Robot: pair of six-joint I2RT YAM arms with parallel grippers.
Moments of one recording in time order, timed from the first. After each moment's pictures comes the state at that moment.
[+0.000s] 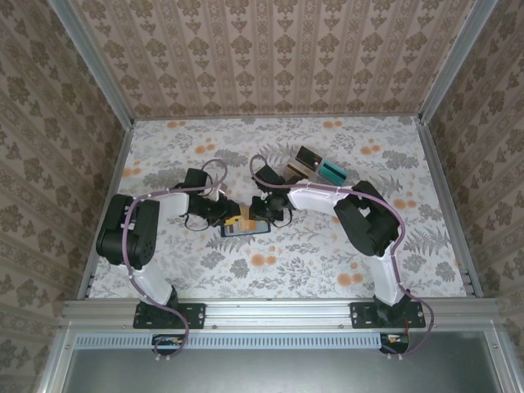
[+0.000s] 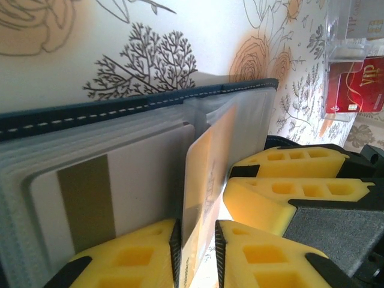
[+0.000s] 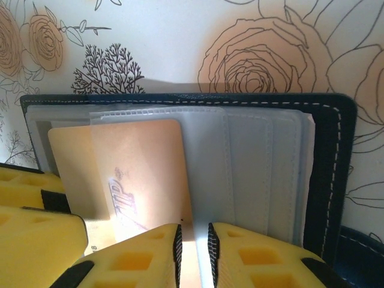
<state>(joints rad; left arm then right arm) -0.29 1.73 0.84 -0.28 0.79 -0.59 0.72 2.07 1.40 -0.45 -0.26 0.81</state>
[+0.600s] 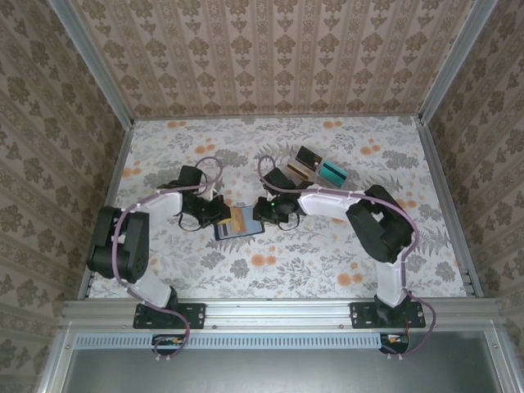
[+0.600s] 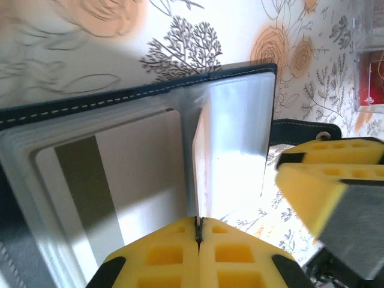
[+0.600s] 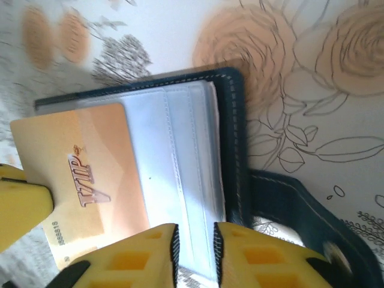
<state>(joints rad) -0.26 1.59 0.86 -0.50 0.64 -0.47 0.70 1.93 1.23 -0.30 -0.28 0.83</state>
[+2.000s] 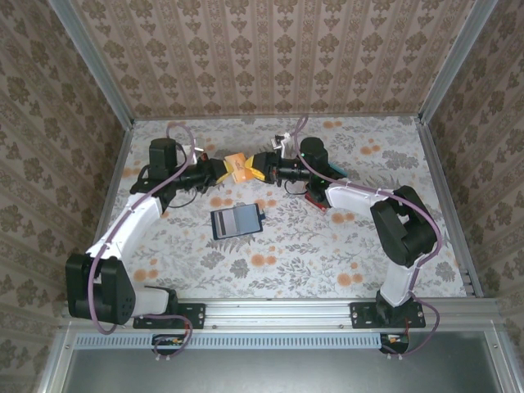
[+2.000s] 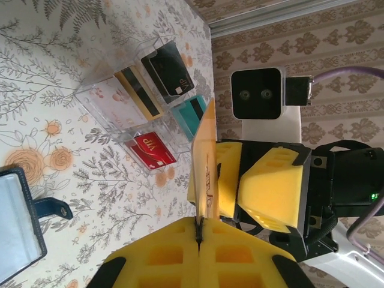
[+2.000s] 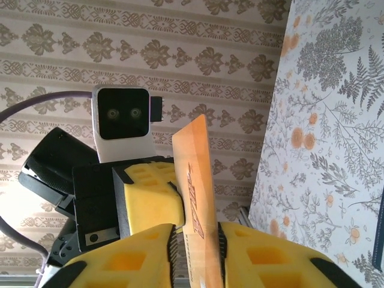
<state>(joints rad) -0.22 1.31 0.96 -0.20 0.88 -0.88 0.52 1.82 1.12 0.64 -0.80 1.35</state>
